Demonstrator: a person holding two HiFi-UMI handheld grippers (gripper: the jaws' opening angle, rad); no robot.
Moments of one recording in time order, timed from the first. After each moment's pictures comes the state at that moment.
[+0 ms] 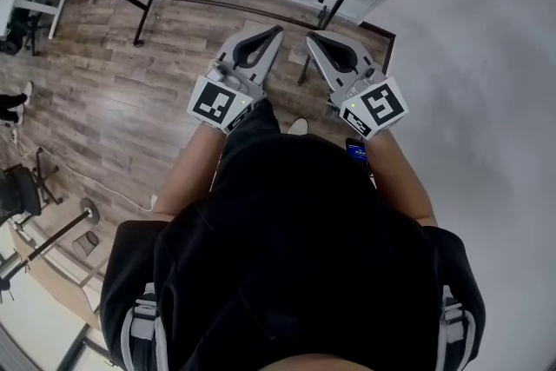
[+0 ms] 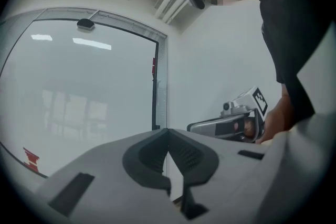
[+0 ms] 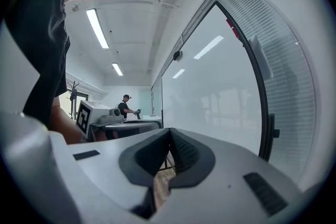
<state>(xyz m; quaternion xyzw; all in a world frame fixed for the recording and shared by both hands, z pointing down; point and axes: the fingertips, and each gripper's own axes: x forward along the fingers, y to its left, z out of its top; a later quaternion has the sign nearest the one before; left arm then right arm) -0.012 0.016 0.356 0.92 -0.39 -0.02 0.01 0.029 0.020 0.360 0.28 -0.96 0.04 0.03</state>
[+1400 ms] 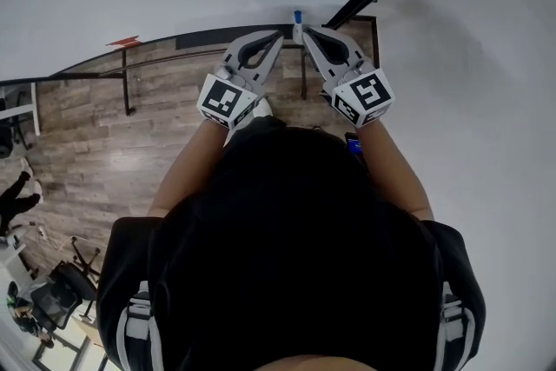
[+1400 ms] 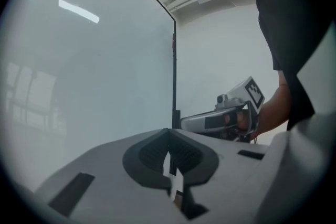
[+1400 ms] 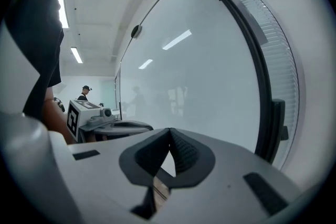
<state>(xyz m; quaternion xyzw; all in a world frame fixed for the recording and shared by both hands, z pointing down) -0.037 -0.179 0.423 0.98 -0.22 0.01 0.04 0.001 -0.177 0.424 0.47 -0.88 0.08 0.07</state>
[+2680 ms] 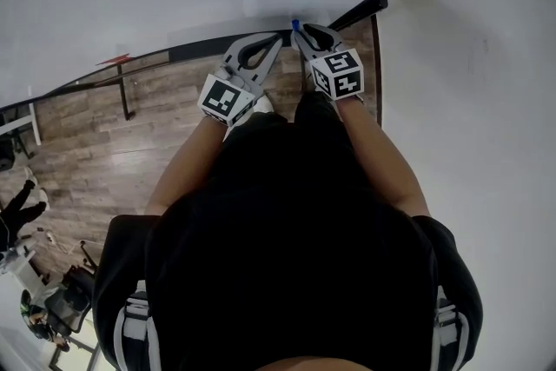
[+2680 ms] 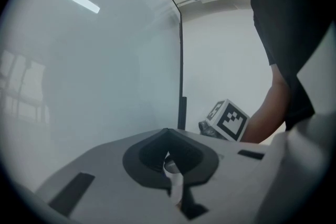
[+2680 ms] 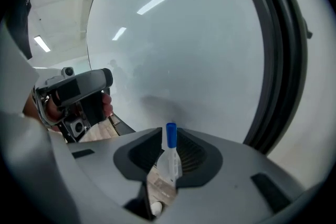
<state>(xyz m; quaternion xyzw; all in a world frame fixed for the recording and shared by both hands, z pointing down) -0.020 -0.221 0.479 0.98 -0.18 0.02 0.06 0.036 -0.243 0.581 0.52 -0.80 0.23 0.20</state>
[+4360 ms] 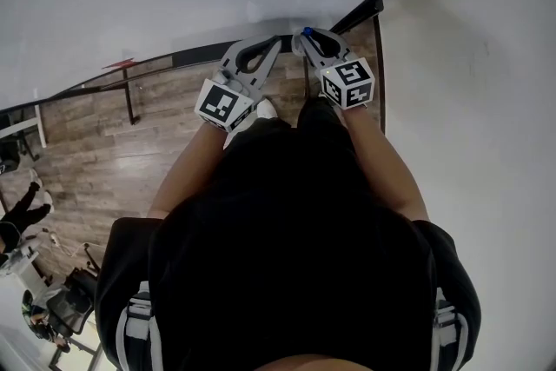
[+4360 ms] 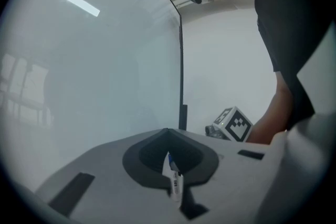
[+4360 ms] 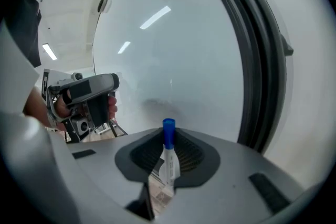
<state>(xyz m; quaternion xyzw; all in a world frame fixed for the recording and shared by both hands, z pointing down) -0.024 -0.230 0.454 0.98 -0.19 0.01 0.06 0.040 -0.245 0.553 0.52 -0.82 0.20 0.14</state>
